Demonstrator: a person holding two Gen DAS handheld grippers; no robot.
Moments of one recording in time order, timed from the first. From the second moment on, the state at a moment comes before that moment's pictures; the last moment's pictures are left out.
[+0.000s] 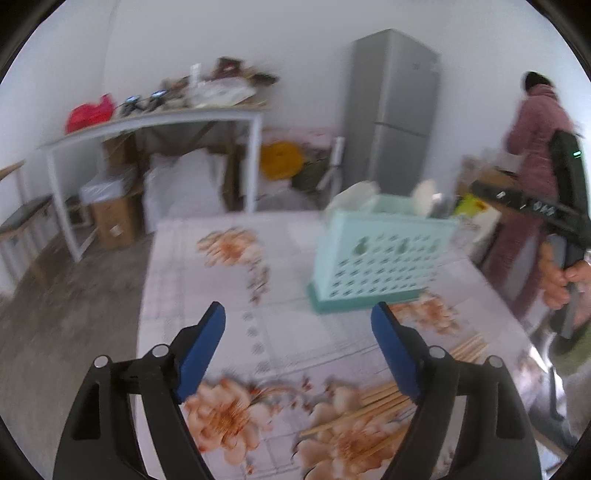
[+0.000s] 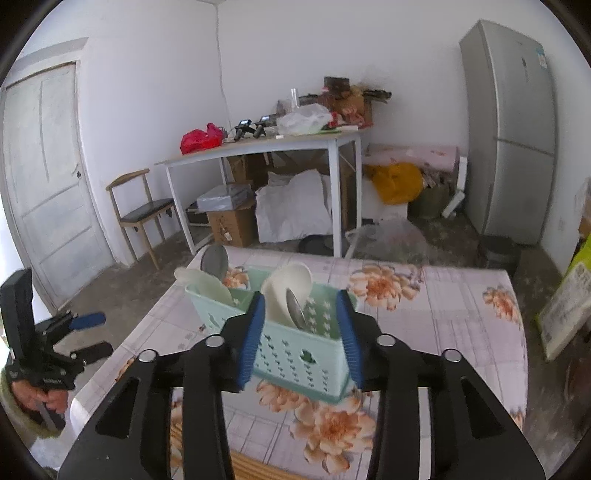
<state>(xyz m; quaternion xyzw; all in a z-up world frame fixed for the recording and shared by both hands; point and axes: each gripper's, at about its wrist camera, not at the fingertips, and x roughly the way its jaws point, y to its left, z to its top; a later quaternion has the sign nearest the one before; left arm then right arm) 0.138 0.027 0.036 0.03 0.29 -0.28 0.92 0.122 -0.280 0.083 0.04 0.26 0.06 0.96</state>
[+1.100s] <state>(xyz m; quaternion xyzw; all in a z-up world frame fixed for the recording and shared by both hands) 0.239 -0.080 -0.002 0.03 0.34 -0.38 0.86 0.173 -0.285 0.026 0.10 0.37 0.09 0.92</state>
